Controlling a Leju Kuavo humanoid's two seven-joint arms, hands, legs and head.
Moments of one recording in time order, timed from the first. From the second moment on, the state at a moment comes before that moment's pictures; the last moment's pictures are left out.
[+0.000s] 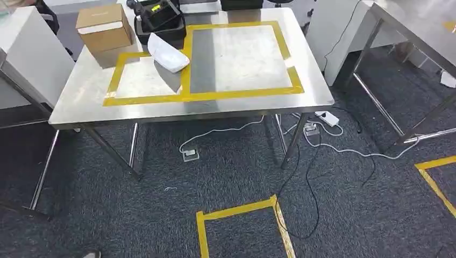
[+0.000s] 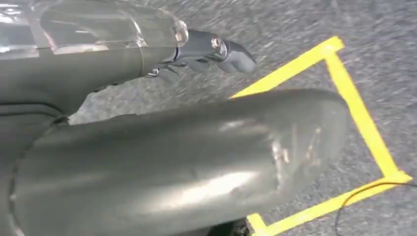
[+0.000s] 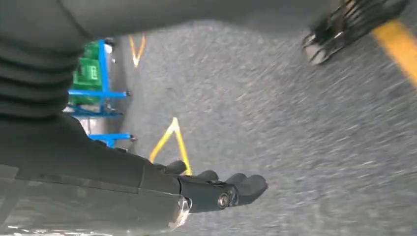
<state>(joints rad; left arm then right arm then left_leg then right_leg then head) -0.13 -0.02 -1.06 -0.21 0.89 0.22 -0.34 -0.10 -0.03 -0.24 -0.20 0.05 -0.25 0.34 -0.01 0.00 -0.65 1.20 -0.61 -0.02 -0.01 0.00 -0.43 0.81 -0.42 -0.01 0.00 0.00</state>
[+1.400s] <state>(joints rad) -0.14 0.02 -1.05 -0.21 0.94 0.27 -0.34 -0.09 -0.02 -0.23 -0.20 0.01 -0.26 0.29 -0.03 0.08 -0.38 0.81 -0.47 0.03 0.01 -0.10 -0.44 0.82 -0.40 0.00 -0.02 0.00</state>
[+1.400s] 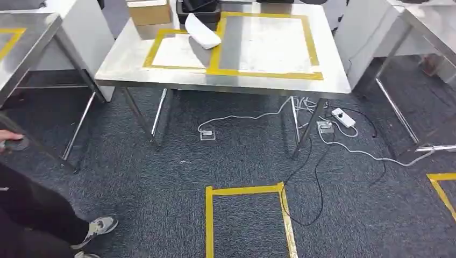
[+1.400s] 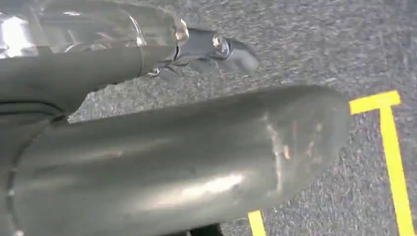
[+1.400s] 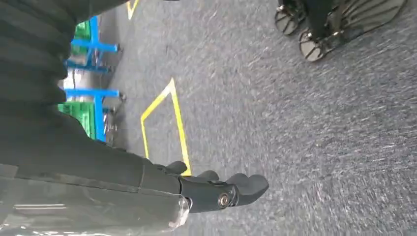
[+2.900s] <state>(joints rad) -0.13 0.02 -1.04 -0.21 0.96 0.26 -0.41 -0.09 -0.01 -0.16 -0.20 0.00 -0.21 0.23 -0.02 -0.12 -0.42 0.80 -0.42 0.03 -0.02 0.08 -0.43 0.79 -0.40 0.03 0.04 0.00</state>
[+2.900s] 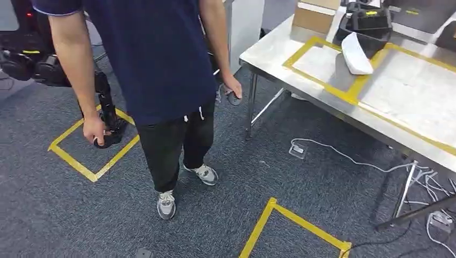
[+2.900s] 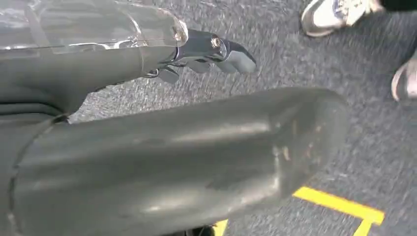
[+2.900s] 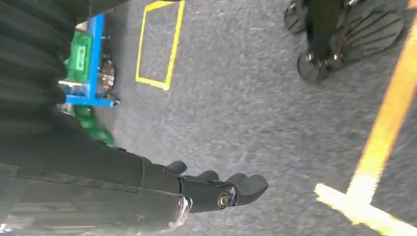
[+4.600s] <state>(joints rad) -0.13 -0.01 -1.04 -0.21 0.93 0.23 -0.37 -0.08 -0.01 -0.09 -0.19 -0.04 -0.21 0.20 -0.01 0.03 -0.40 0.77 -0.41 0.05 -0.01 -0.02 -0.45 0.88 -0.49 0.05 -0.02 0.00</state>
